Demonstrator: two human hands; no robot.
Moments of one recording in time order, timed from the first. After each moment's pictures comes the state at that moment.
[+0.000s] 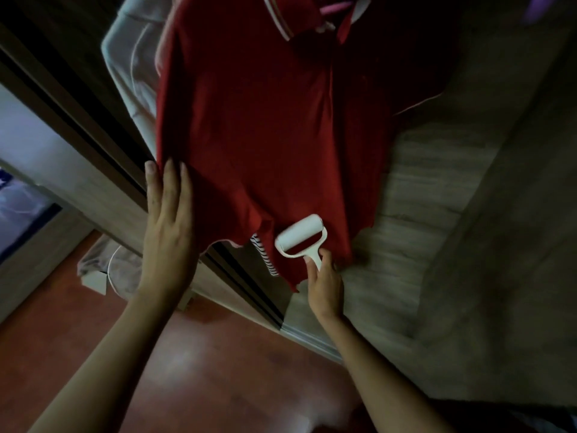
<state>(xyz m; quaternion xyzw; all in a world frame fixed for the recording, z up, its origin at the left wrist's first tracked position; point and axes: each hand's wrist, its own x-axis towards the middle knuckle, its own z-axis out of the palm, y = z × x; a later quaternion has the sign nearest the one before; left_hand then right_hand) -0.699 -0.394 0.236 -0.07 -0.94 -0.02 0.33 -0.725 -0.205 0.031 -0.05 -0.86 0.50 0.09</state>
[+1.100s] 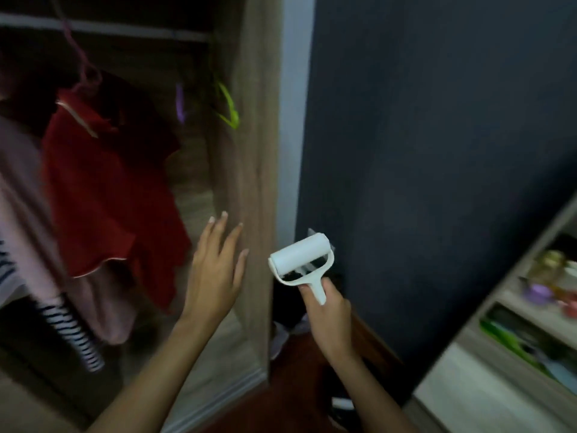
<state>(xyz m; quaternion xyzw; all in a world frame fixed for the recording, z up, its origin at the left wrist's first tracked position) -0.494 -0.253 0.238 -0.50 -0.76 -0.32 0.26 -0.323 -0.143 0.175 -0.41 -0.73 0.39 0.39</state>
